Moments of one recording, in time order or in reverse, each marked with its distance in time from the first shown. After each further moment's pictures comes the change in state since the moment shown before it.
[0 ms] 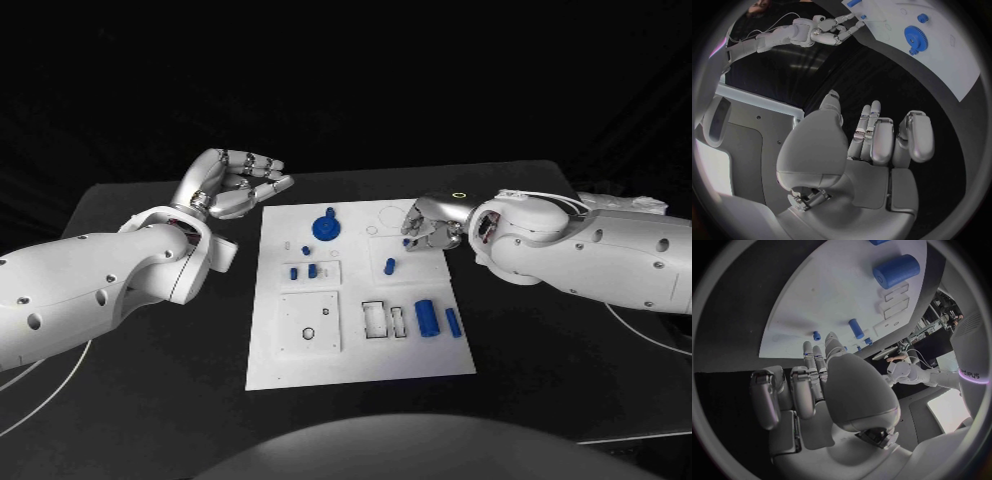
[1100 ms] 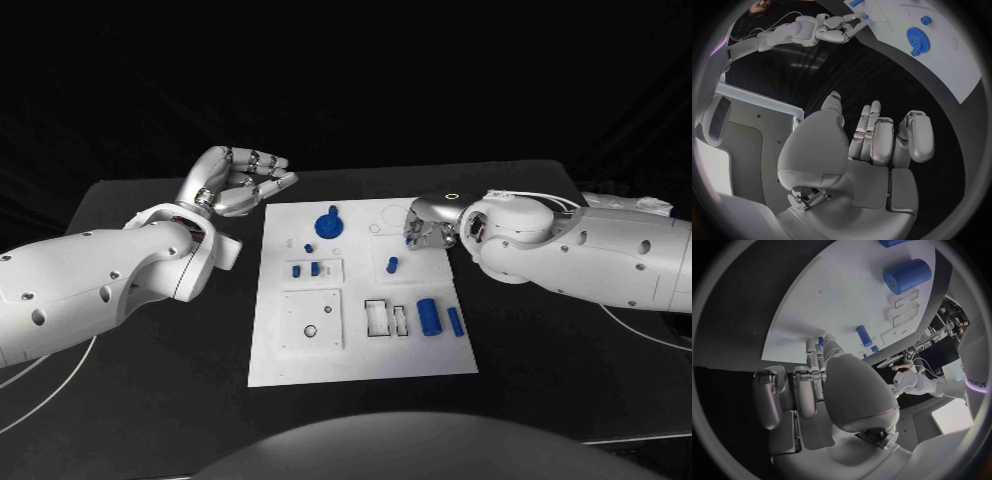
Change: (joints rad) left arm 0.000 -0.003 0.000 0.011 0.006 -0.002 -0.001; left_hand 0.003 0.019 0.007 -0.004 0.000 0.000 0.000 -0.004 -0.001 0.000 0.000 -0.003 0.000 0.000 0.000 0.000 0.002 0.000 0.000 0.000 0.000 0.000; right arm -0.006 0.053 0.002 -0.031 -0.065 0.057 -0.088; right_hand 0.021 0.016 0.047 0.007 0.000 0.057 -0.014 -0.004 -0.005 0.093 -0.032 -0.018 -0.073 0.000 -0.036 0.000 0.001 0.000 0.002 -0.034 0.000 0.001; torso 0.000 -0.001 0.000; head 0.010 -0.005
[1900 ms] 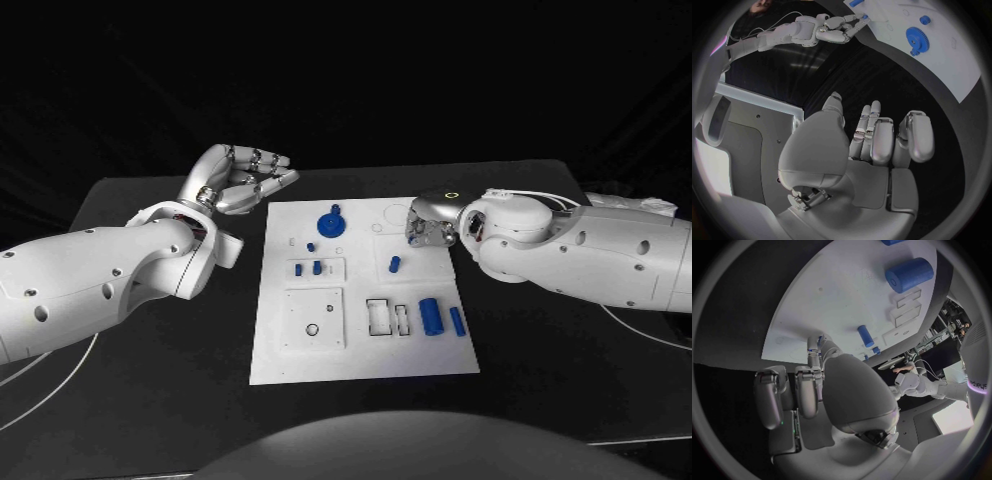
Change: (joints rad) left arm 0.000 -0.004 0.000 0.001 0.001 0.000 -0.001; left_hand 0.002 0.013 0.001 0.001 0.000 0.004 -0.004 -0.004 0.000 0.000 0.000 0.000 0.000 0.000 0.000 0.000 0.000 0.000 0.000 0.000 0.000 0.000; right arm 0.000 0.013 0.003 -0.003 -0.016 0.014 -0.024; right_hand 0.036 0.009 0.061 -0.014 -0.006 0.083 -0.016 0.015 0.007 0.096 -0.021 -0.024 -0.008 0.000 -0.022 0.000 0.000 0.000 0.002 -0.020 0.000 0.000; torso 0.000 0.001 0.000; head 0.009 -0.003
